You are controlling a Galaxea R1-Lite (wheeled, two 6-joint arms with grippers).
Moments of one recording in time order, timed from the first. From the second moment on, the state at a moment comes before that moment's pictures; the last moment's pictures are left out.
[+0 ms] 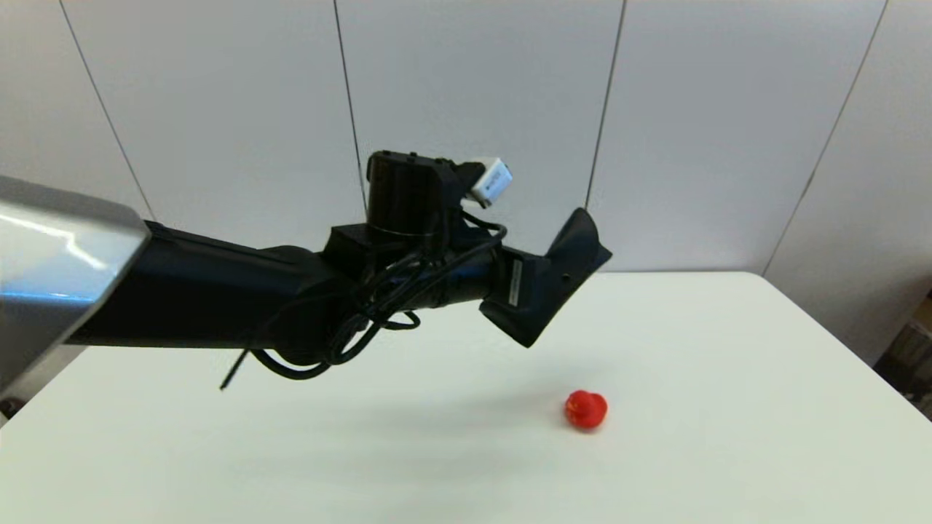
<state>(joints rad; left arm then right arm) -0.74 1.98 -1.31 -0.43 -0.28 -0.13 0.00 0.00 0.00 0.00 0.00 0.01</state>
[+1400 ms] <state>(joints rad) -0.78 2.23 -1.29 -0.70 -0.22 -0.05 0.00 0.00 0.00 0.00 0.00 0.01</state>
